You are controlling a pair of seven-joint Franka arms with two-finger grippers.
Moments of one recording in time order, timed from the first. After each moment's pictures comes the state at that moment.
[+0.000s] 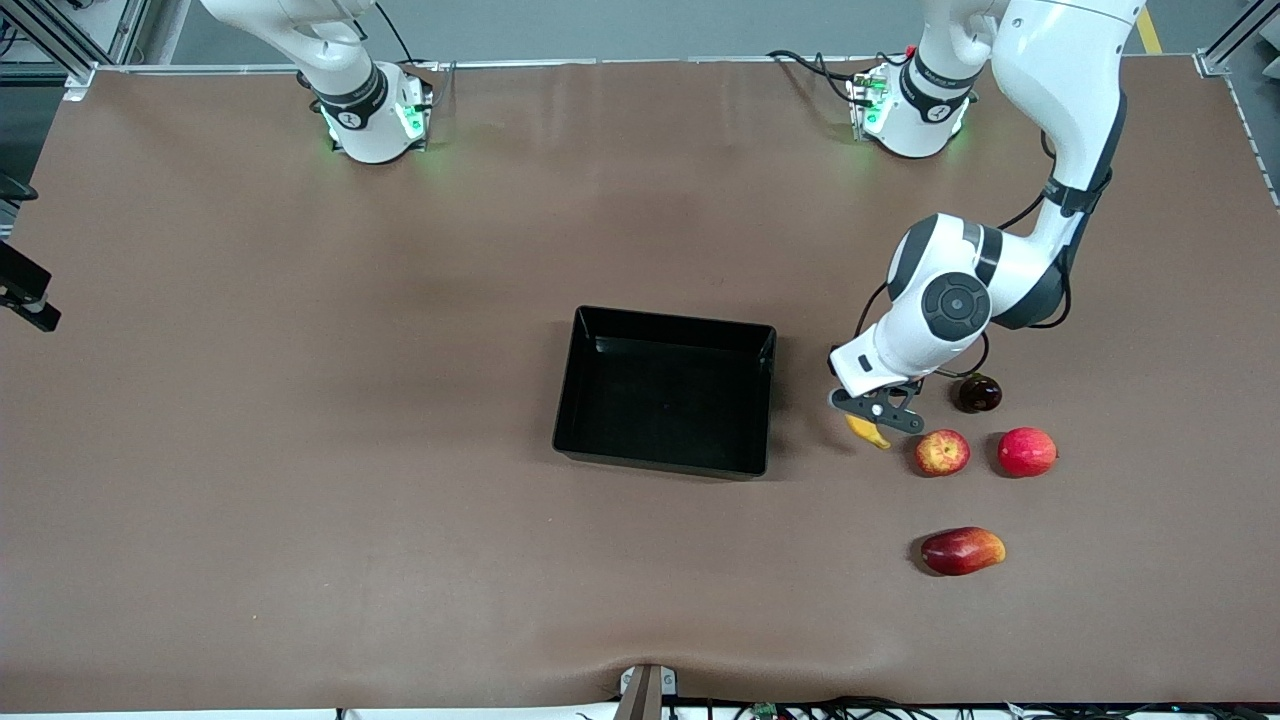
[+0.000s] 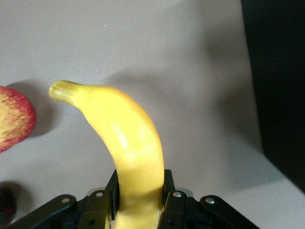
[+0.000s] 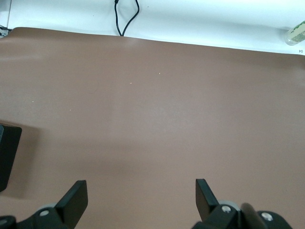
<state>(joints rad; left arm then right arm) -0.22 0.39 -0.12 -2.00 0.04 2.32 0.07 0.09 0.16 -0.16 -1.23 0.01 1.60 -0.16</state>
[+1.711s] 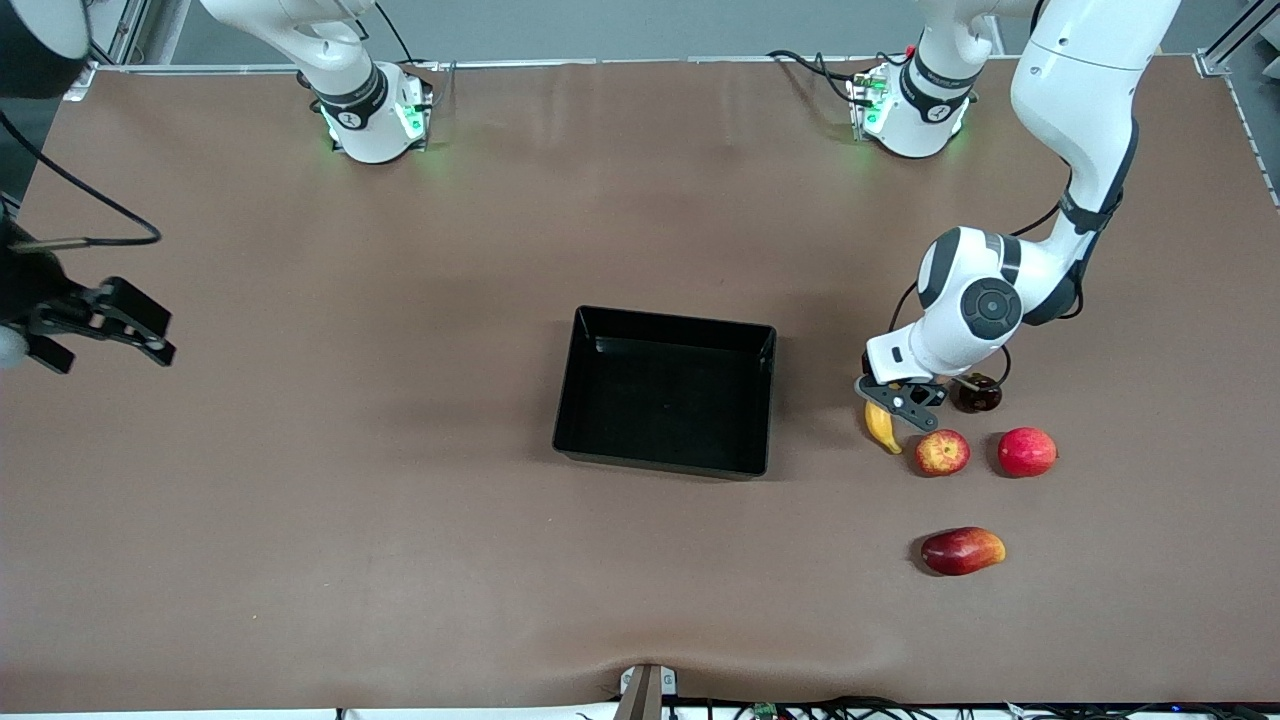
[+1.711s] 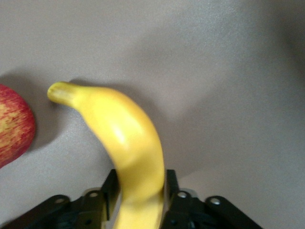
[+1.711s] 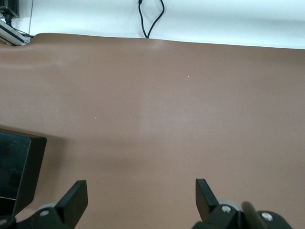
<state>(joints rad) -0.11 0.44 -0.12 -2.16 0.06 2.57 0.34 0.10 0.20 -0.02 -1.29 -0.02 1.69 0.01</state>
